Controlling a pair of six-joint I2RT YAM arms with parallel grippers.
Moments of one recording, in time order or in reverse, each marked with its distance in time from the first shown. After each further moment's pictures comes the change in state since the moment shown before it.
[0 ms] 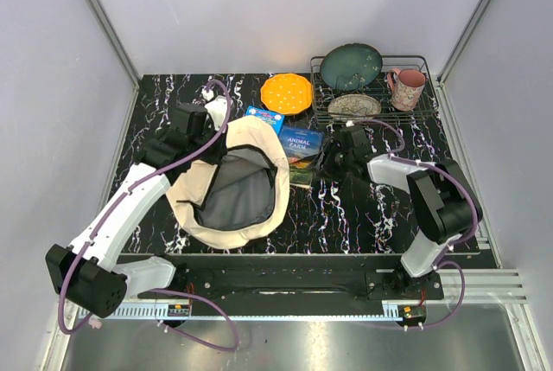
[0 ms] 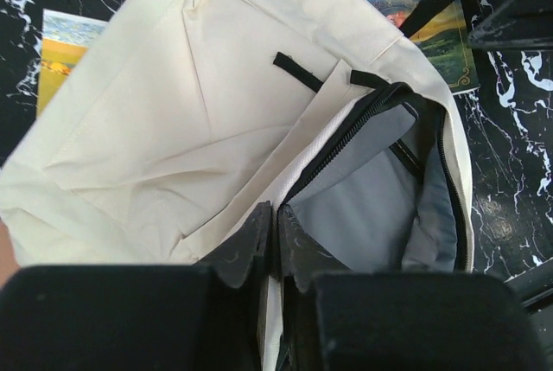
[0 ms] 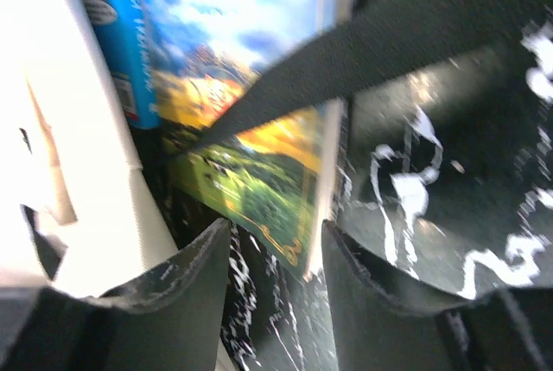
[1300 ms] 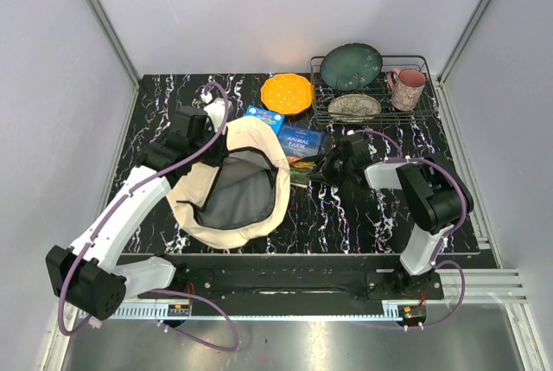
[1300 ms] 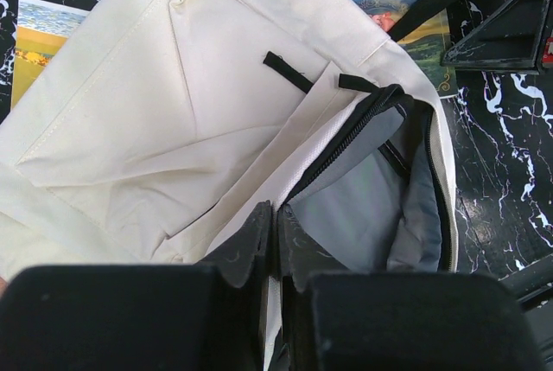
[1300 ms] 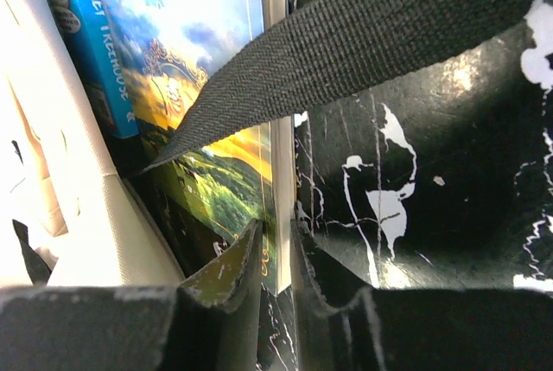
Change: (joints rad) left arm 0.000 -0.014 -0.055 0.034 0.015 -0.058; right arm -0.003 0.099 -0.078 0.238 -0.064 0.130
